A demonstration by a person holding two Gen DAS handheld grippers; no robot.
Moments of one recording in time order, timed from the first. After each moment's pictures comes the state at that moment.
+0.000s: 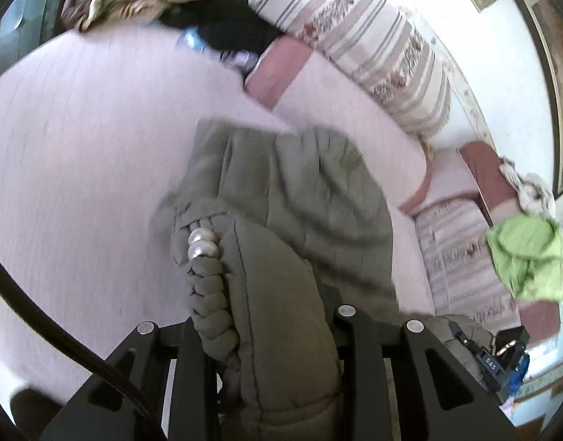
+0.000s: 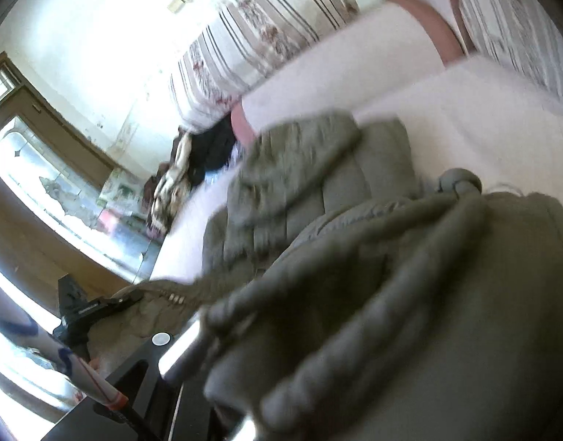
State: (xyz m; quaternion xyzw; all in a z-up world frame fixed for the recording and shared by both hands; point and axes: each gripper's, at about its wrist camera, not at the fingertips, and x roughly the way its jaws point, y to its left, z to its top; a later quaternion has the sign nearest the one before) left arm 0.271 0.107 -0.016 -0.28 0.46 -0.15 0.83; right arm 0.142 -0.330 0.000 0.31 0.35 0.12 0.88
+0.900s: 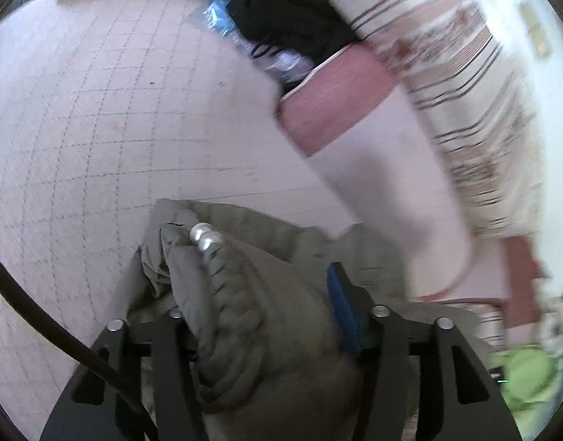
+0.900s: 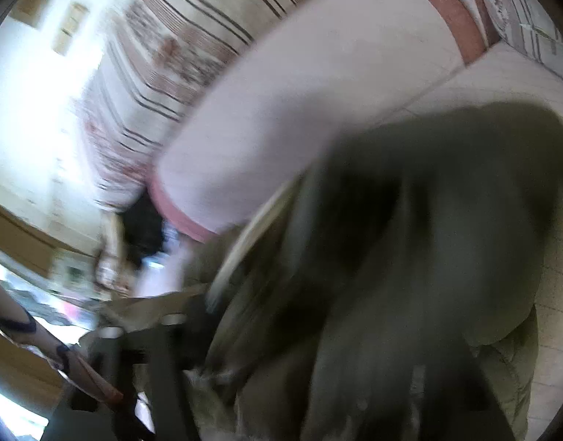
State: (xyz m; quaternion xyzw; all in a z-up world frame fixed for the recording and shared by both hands) left arm 0.500 0.103 -0.089 -0.40 0.49 -0.09 0.77; right arm 0.441 -0.390 -0.034 0.39 0.37 0.05 0.84
